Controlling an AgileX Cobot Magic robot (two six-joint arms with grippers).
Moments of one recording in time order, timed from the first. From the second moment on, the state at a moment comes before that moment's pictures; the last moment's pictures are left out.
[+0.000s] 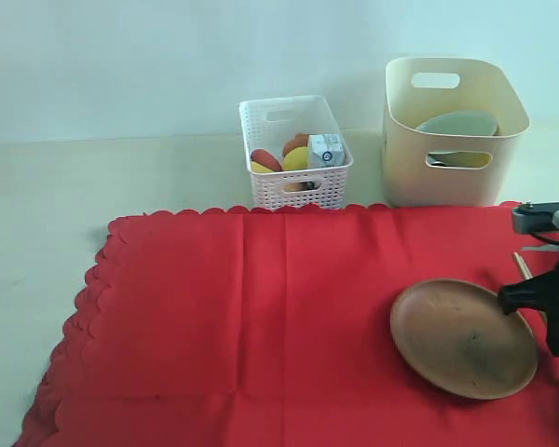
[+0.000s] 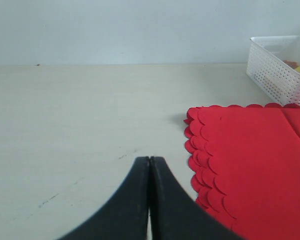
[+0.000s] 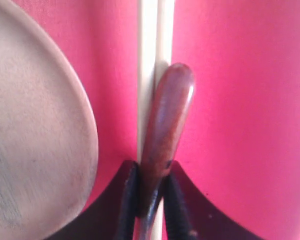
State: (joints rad) left arm -0.05 0.01 -0.10 0.02 0.45 -0.03; right arm 0.01 1.78 -0.87 -0.04 0.79 0.04
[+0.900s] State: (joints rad) left arm -0.05 0.01 -0.10 0.02 0.45 -0.03; right arm 0.01 1.82 -0.87 -0.04 0.72 0.01
